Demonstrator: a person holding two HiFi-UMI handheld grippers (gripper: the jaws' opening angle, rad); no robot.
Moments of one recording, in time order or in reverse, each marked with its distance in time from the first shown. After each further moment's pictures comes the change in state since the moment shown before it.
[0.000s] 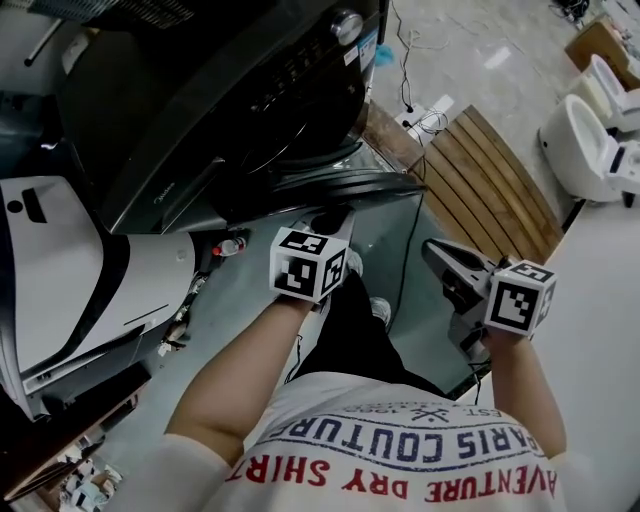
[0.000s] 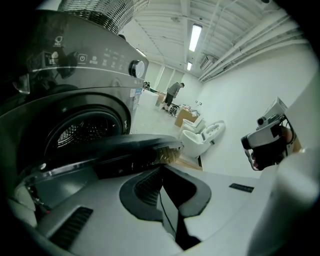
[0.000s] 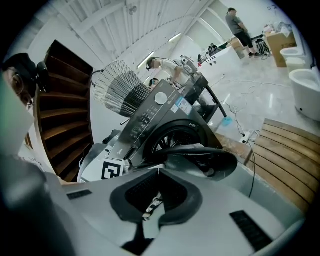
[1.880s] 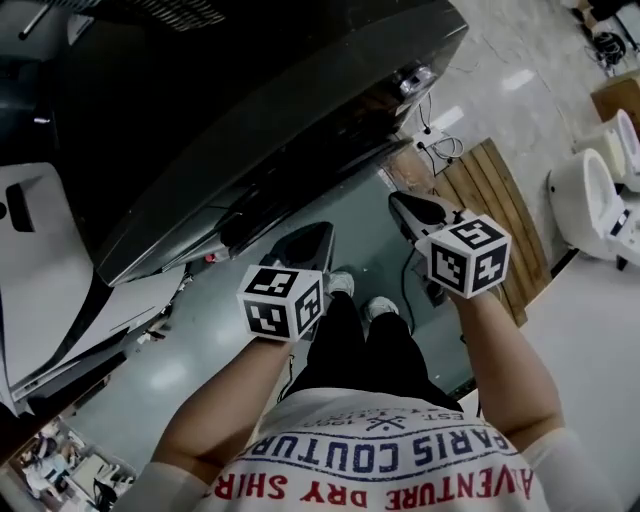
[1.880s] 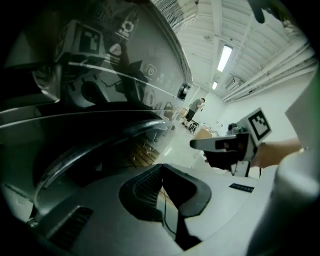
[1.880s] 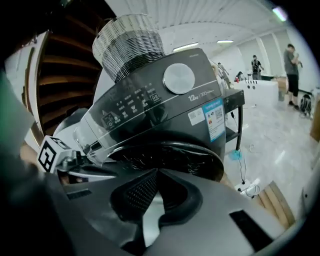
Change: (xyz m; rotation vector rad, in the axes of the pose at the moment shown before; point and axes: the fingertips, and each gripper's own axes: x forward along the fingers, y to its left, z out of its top) left arm -0.016 0.104 0.056 -0.255 -0.137 0.144; right arm 0.193 -0.040 0.121 -0.488 0.146 -0.107
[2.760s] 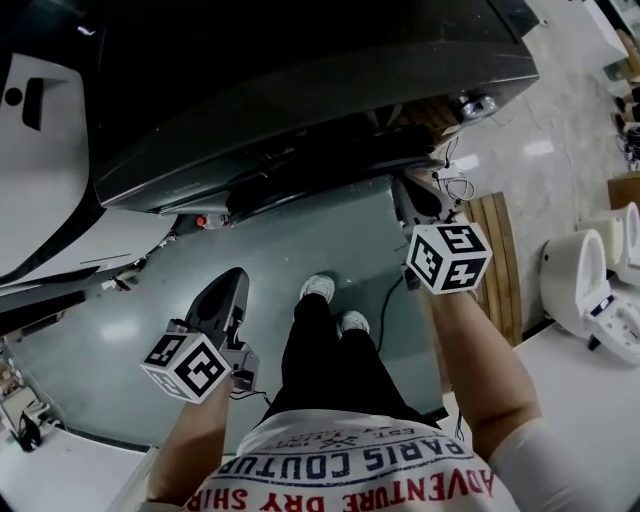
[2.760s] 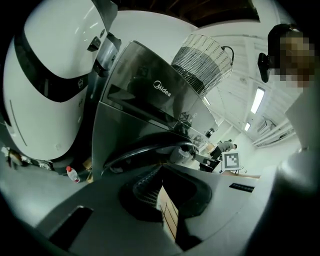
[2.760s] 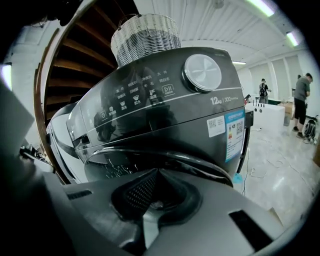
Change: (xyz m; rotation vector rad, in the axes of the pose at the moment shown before) left arm -0.162 0.062 -0.062 -0.445 -0.322 0.222; right arm 0.055 0.001 0.023 -0.191 -0.137 -0.032
